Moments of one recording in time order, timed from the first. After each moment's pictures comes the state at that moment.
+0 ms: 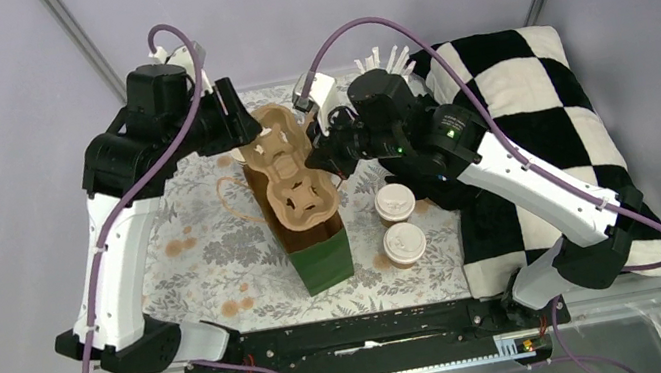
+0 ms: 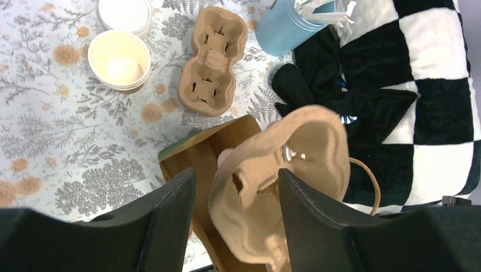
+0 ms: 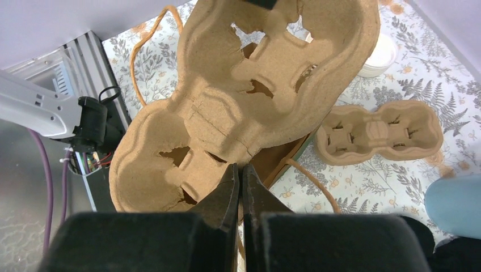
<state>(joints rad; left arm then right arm) -0.43 1.40 2.04 -1.22 0.03 -0.43 0.94 1.49 1.76 -0.71 -0.19 -0.01</state>
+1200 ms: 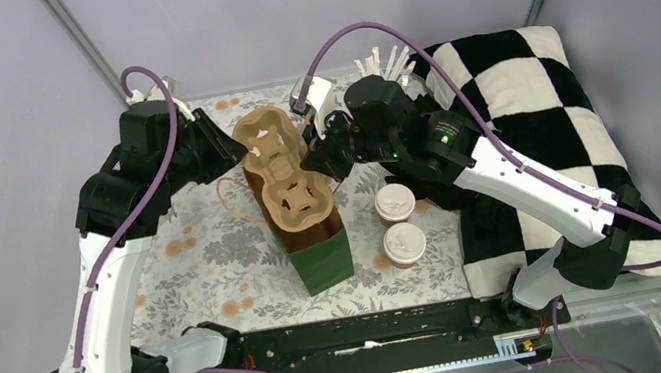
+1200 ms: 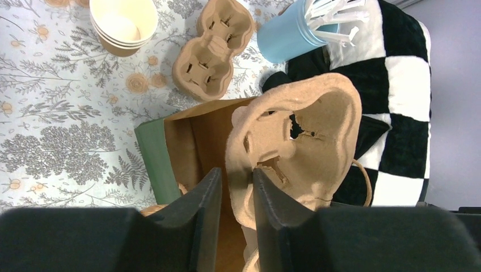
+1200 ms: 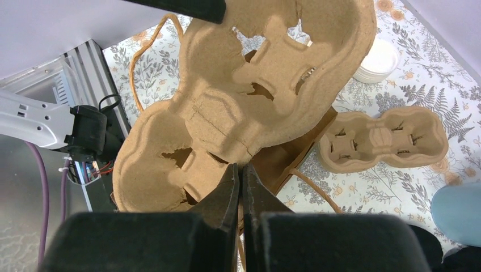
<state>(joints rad) -0.43 1.20 1.78 -1.15 -0.05 -0.70 0.95 1.48 1.71 -0.63 -0.15 0.00</state>
